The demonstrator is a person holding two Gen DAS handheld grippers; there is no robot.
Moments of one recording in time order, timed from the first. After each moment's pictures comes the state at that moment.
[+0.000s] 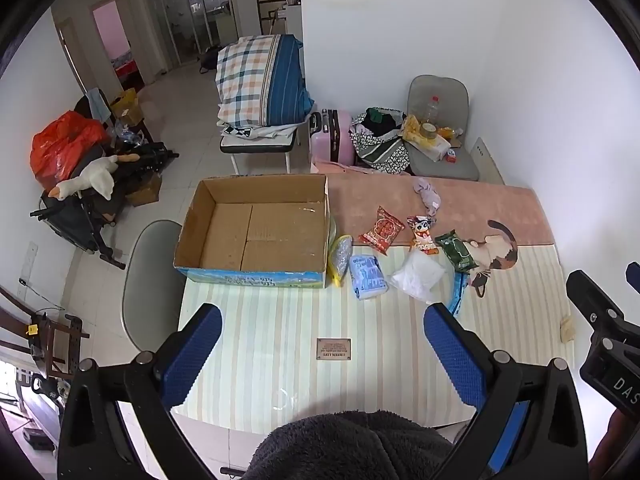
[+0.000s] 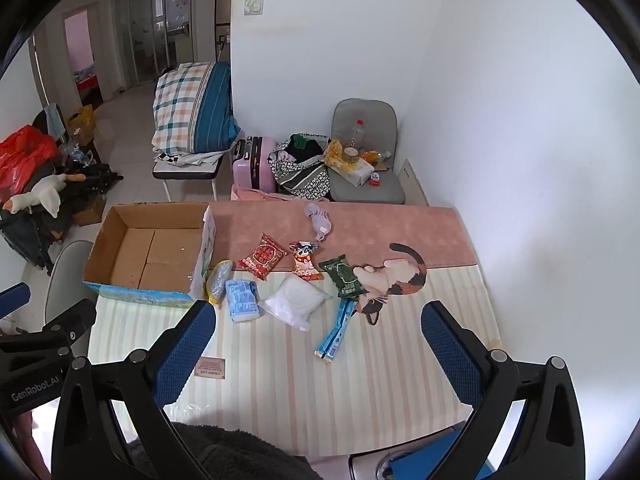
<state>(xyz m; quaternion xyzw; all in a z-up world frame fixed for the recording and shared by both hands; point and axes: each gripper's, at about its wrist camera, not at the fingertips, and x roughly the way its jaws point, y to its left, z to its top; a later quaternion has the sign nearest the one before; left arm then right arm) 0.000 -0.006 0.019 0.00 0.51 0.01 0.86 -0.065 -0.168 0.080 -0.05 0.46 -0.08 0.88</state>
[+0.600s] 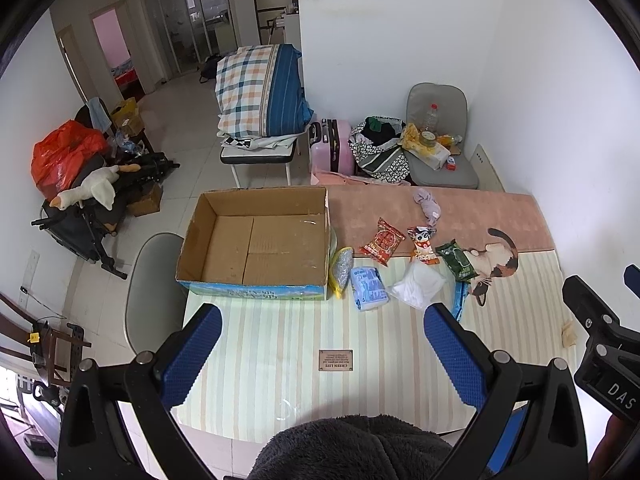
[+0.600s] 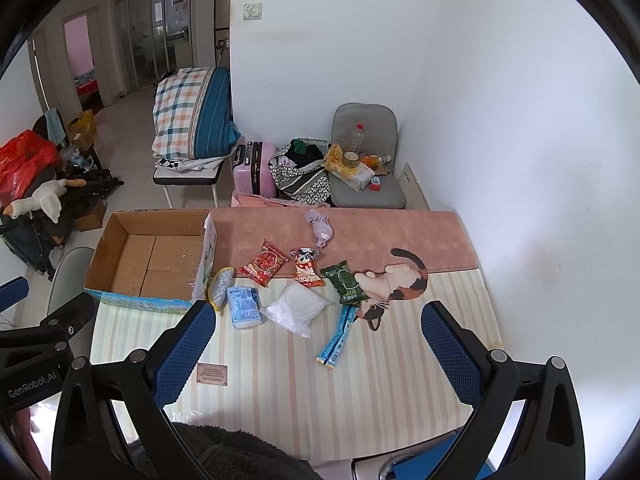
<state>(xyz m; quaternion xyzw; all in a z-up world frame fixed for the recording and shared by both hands) 0.010 -0.010 0.024 0.00 0.50 0.01 0.87 -0.060 -0.166 0.084 -0.05 0.46 -0.08 0.88</state>
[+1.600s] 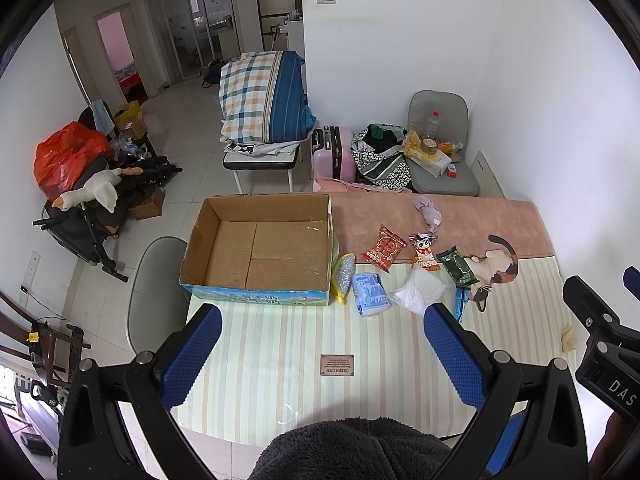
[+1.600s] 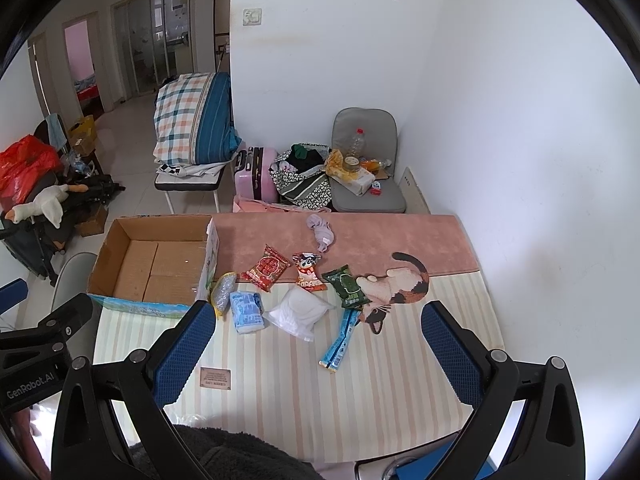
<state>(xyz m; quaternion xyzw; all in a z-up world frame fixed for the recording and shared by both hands) 0.015 -0.009 0.029 0.00 0.49 0.01 0.87 -0.058 -0.161 0.087 -0.05 0.45 -0.08 0.89</state>
